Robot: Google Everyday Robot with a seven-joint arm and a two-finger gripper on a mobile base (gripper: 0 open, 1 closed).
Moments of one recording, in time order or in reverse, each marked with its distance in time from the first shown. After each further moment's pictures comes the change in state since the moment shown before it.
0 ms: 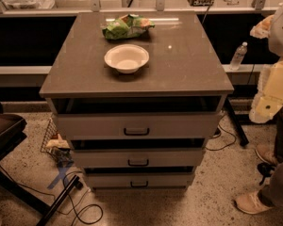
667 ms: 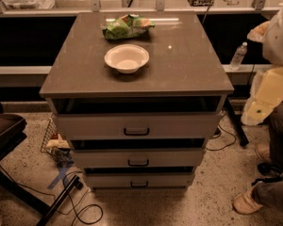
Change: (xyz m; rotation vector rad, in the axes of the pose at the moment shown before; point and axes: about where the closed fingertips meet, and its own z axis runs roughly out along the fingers) arm -0.001 -0.002 0.014 0.035 -0.024 0.010
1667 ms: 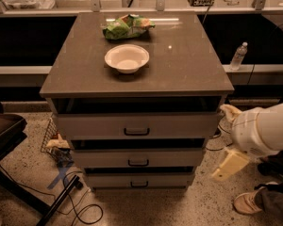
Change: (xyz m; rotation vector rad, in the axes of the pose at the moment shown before) arm 0.034 0.079 0.165 -0.032 -0.244 0.064
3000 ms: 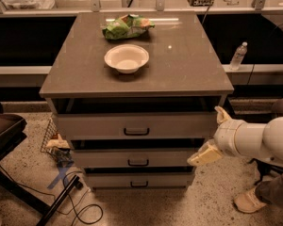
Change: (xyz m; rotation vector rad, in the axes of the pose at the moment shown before) arm 0.018 -0.052 0.095 0.222 -0.188 0.136
